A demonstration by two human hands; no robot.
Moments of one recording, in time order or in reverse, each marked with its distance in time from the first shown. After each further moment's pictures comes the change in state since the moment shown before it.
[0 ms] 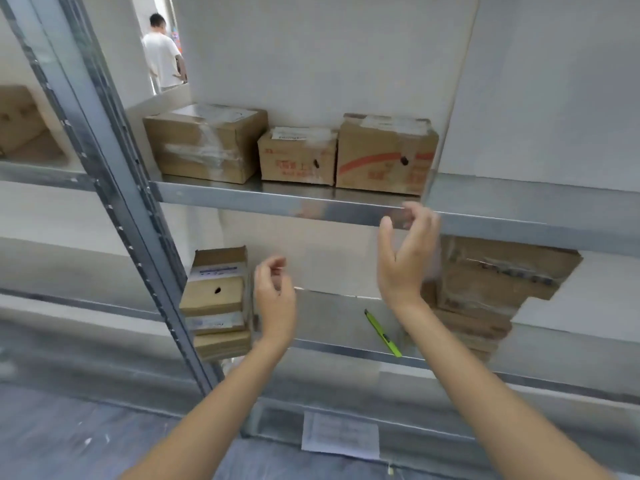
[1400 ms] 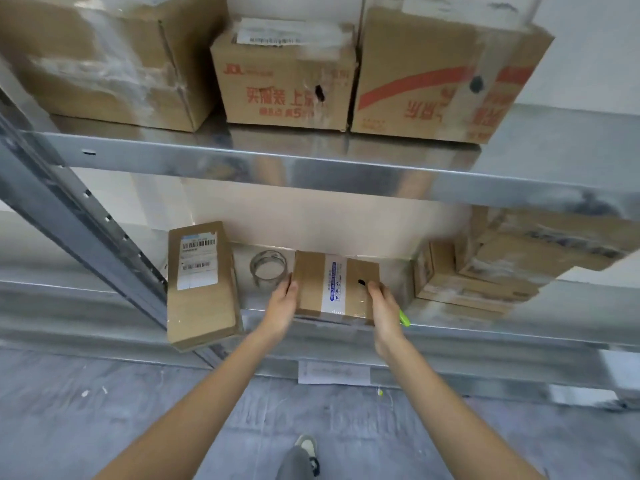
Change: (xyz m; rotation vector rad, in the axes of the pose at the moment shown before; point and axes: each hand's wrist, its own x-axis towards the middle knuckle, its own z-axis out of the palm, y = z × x) left_hand 0.023 -0.129 0.018 0.237 -0.613 -0.646; right_hand -0.149 0.144 0.049 0.180 -0.309 1.395
